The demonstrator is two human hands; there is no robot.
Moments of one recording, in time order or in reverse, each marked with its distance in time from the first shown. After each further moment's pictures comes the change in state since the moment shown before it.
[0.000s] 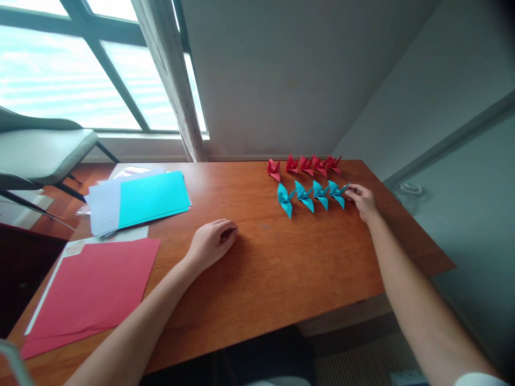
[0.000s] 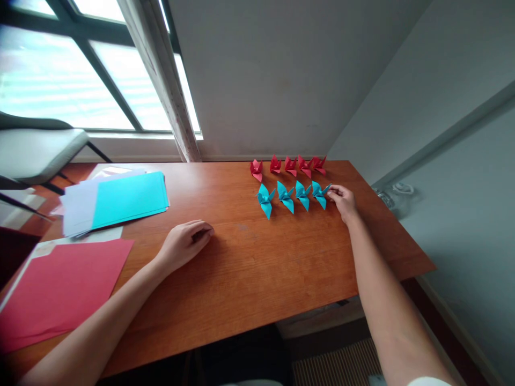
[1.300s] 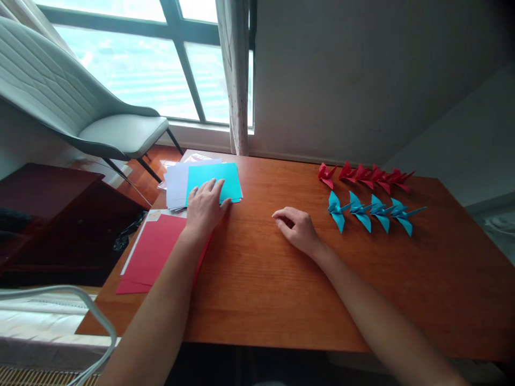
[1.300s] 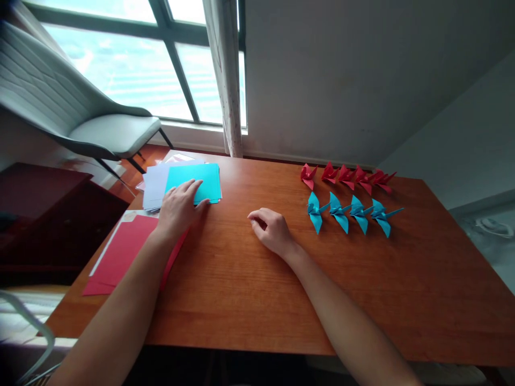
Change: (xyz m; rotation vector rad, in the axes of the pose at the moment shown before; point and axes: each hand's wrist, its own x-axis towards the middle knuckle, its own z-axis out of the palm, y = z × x) left_hand -0.018 -0.074 -0.075 0.595 0.261 -0.453; right_hand -0.187 -0.147 0.248 -0.007 -0.719 -0.618
